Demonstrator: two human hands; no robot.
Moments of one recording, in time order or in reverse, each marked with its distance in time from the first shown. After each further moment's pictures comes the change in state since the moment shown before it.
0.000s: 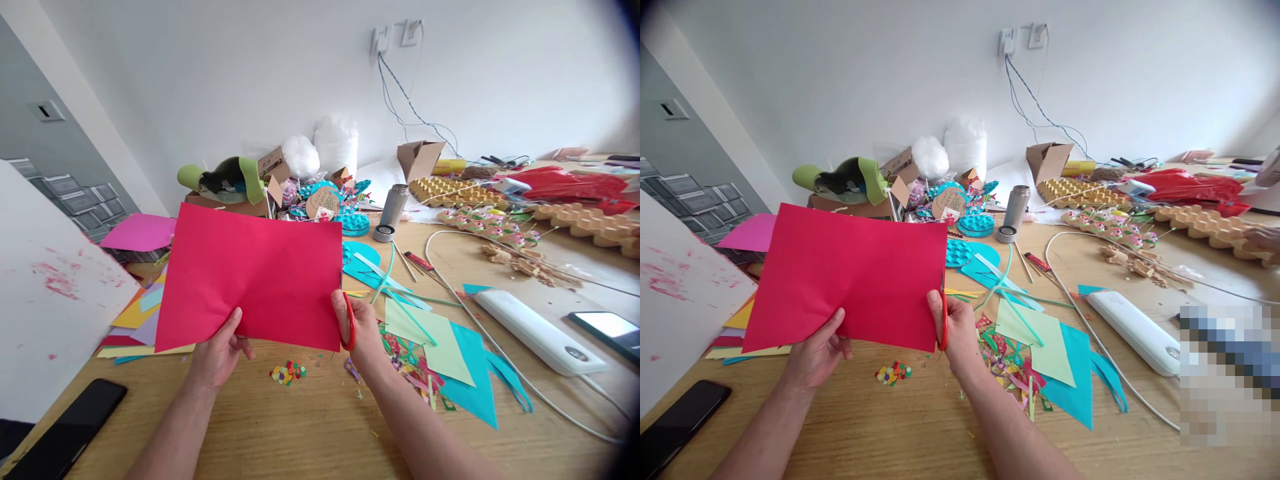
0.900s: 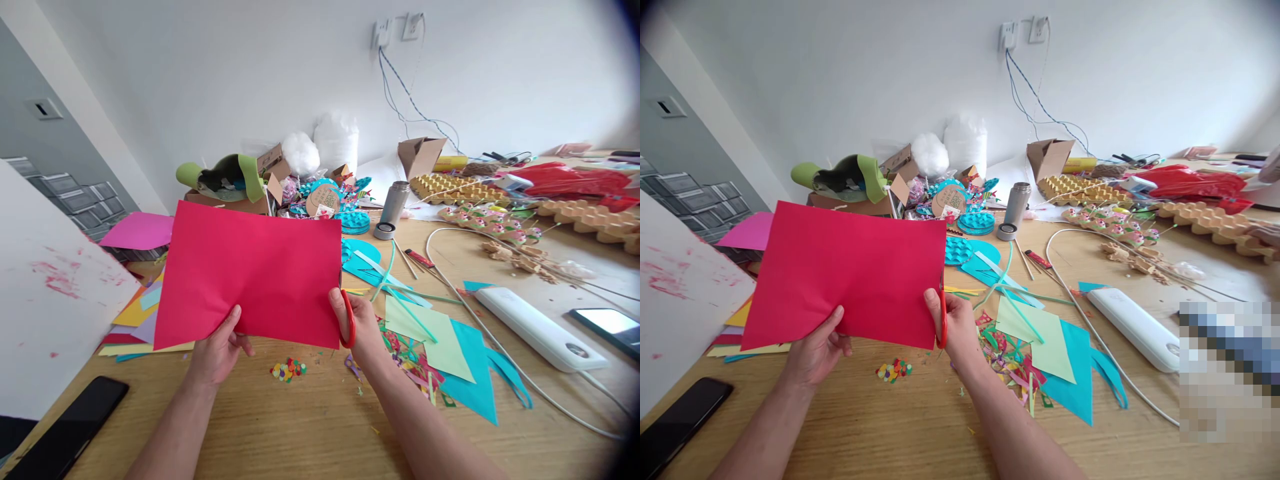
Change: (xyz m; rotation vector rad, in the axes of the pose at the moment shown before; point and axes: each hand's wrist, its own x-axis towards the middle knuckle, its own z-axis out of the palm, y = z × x) left_hand 0.000 0.001 -0.002 -0.008 0.006 0.010; right_hand 0.004 0.002 -0.003 -0.083 -0.041 -0.012
